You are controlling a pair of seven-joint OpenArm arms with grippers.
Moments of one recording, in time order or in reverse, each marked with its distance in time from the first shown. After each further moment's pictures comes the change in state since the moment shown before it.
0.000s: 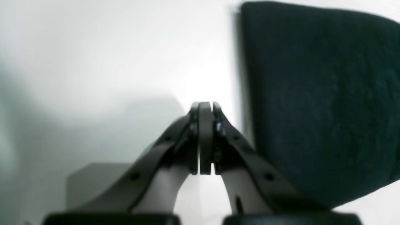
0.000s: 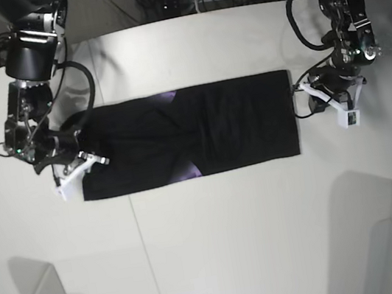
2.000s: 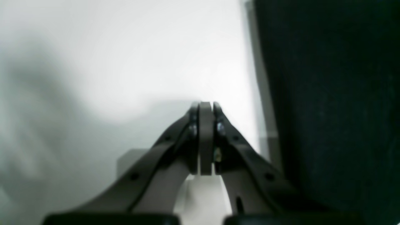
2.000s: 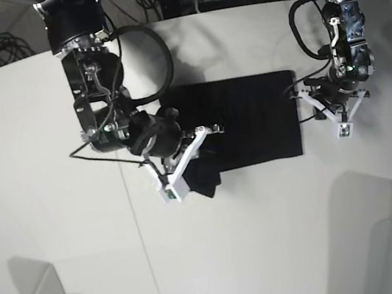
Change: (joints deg) left arm -4.9 -1.8 7.1 -5.7 9.4 1.1 -2.3; right arm -4.8 -9.1 -35.7 34.8 -3.4 -20.8 -1.7
